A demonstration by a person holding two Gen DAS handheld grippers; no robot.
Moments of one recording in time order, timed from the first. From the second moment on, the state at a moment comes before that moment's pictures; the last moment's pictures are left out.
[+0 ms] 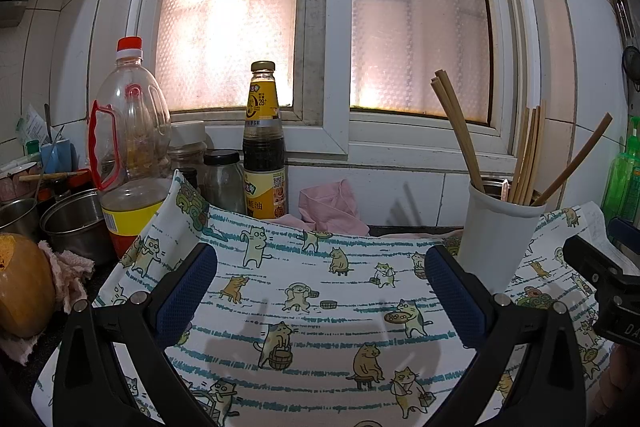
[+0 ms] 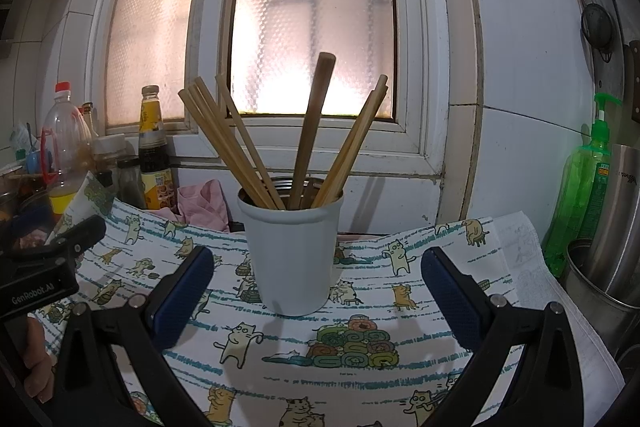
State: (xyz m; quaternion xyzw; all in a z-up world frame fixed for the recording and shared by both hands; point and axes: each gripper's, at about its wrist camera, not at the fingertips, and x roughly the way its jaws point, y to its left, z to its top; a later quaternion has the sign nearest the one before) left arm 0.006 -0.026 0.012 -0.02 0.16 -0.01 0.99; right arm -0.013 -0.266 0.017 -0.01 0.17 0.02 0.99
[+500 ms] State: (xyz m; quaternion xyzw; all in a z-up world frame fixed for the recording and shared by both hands) left arm 0.006 -0.030 0.011 -0.02 0.17 -0.02 0.99; right arm -0.012 -0.266 0.017 -0.01 0.17 0.03 0.98
